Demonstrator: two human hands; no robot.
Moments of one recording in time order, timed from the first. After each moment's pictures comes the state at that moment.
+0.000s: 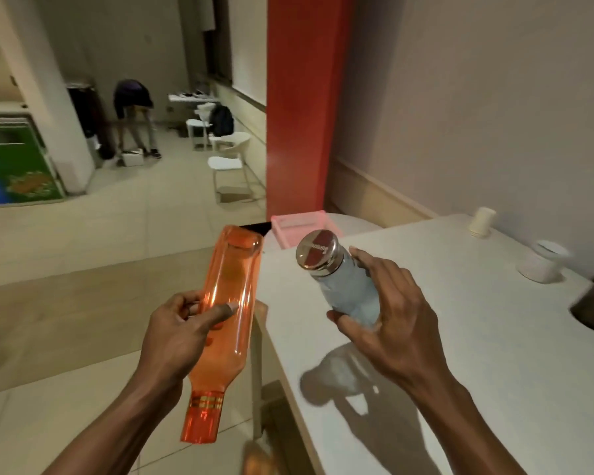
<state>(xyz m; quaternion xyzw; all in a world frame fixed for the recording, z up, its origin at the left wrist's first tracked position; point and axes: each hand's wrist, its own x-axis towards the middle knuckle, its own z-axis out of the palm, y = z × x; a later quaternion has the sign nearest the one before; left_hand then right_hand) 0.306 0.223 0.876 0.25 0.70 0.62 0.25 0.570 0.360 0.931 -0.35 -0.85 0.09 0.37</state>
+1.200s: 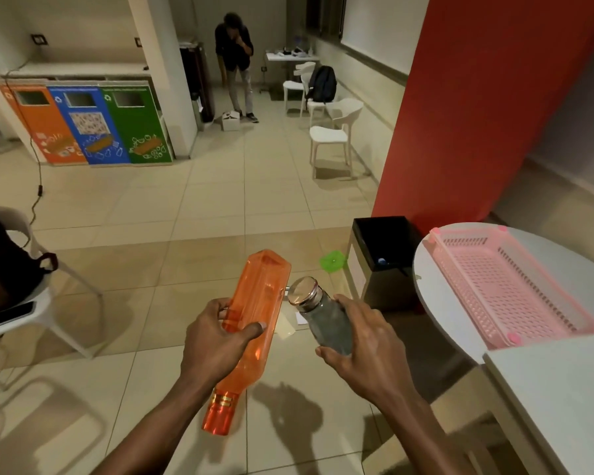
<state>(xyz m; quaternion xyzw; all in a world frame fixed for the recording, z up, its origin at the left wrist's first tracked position) -0.144 0.225 0.771 0.21 0.84 0.48 0.15 0.058 0.394 0.786 -0.31 -0.92 0.18 0.17</state>
